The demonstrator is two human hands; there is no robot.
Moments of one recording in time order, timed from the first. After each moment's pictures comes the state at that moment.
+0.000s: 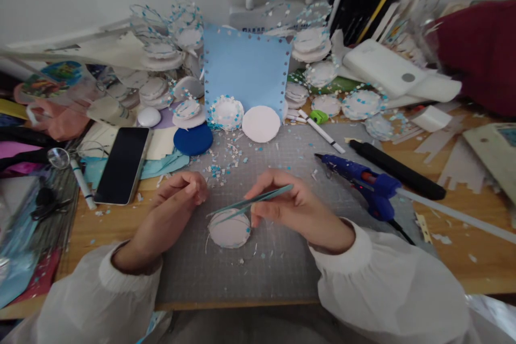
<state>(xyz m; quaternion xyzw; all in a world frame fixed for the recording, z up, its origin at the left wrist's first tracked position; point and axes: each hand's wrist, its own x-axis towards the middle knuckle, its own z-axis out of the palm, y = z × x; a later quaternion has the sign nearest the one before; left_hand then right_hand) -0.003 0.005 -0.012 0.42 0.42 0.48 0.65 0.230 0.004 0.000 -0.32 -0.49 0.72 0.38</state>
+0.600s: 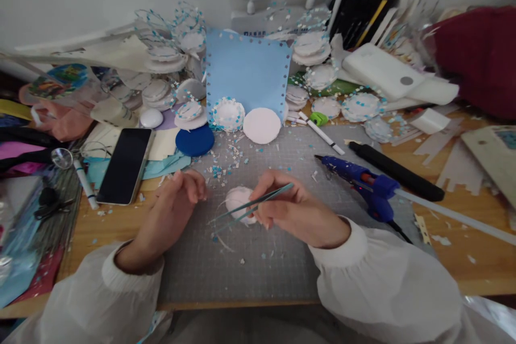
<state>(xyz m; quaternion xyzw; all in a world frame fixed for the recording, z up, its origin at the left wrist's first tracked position) 0.000 0.008 -0.010 0.45 0.42 0.51 0.61 0.224 0.007 -0.001 -0.27 -0.43 0.77 0.39</state>
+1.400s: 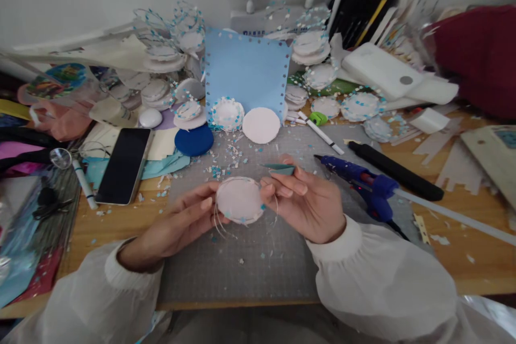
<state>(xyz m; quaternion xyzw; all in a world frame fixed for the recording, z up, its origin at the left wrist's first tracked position) 0.004 -0.001 -0.013 0.29 0.26 0.36 0.84 0.225 0.015 0.001 -0.27 -0.31 0.76 0.51</state>
